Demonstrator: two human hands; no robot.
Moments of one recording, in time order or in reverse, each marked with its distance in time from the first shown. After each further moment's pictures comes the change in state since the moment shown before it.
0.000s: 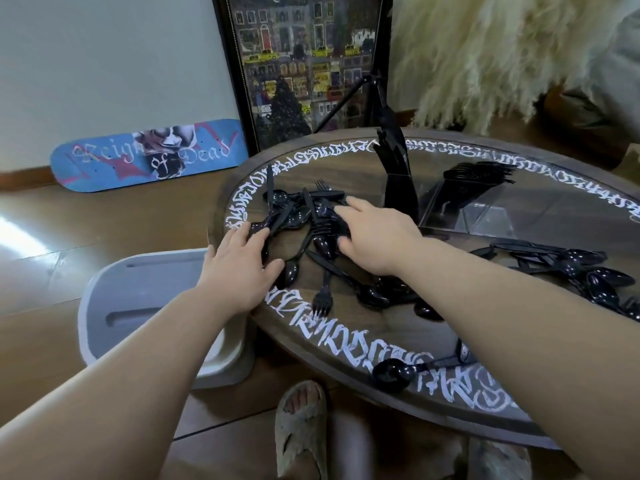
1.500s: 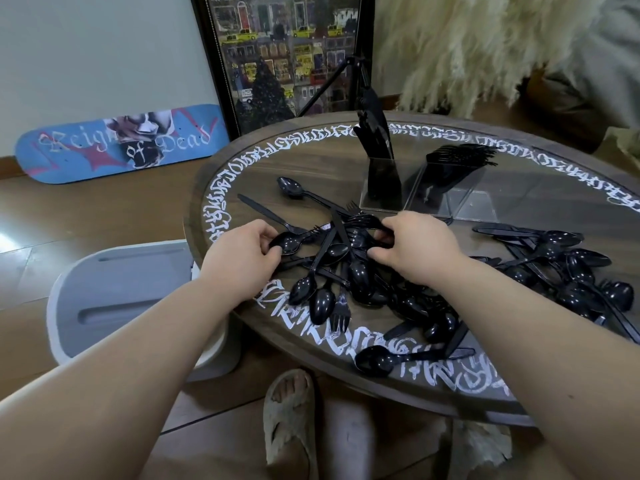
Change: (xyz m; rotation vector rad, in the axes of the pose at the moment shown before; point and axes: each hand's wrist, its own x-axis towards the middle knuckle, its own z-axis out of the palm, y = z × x) left_hand 0.002 0.030 0.006 -0.270 0.123 0.027; right_hand -0.038 0.052 0.029 0.122 0.176 0.174
